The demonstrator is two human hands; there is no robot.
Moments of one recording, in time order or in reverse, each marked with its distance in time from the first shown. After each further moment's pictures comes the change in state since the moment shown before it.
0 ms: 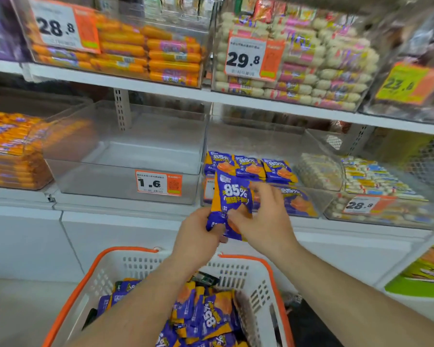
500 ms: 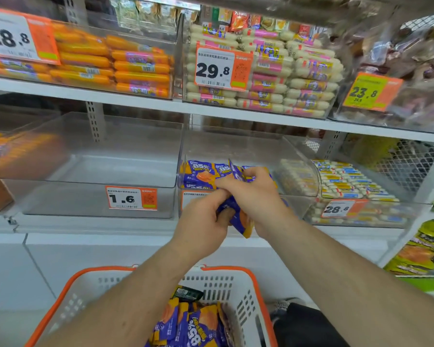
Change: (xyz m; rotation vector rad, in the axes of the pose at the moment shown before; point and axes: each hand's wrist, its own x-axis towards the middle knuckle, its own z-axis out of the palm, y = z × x) left_hand 0.028 0.051 0.022 0.220 -0.050 0.464; right_hand 0.047 -0.032 -0.034 0.552 -0.029 0.437
